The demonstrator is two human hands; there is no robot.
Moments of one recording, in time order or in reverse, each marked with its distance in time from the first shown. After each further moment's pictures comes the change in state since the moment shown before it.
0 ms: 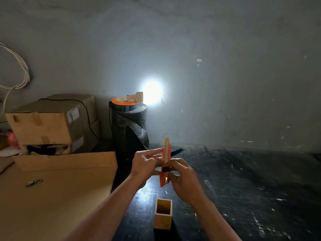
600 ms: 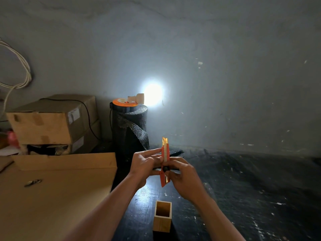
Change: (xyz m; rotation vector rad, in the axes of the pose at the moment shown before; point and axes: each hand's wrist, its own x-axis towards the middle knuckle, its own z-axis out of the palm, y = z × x) left_hand 0.001 0.007 -0.003 -0.070 0.034 -0.034; right_hand 0.012 -0.004 -0.007 -0.013 -0.052 0.028
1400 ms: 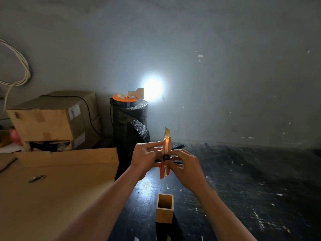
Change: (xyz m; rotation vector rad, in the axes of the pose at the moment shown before) left_hand -0.002 0.004 -0.001 0.093 -0.043 0.104; right_hand 0.003 -0.005 -0.003 0.105 0.073 0.016
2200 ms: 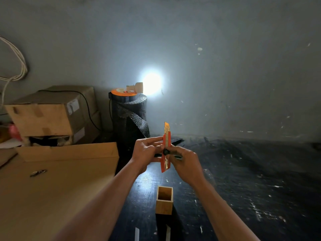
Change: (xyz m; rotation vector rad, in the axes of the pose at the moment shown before) left_hand 0.001 -0.005 0.001 -0.062 -0.035 -0.087; right_hand -0.007 0.005 0.004 -0.067 -0.008 0.098
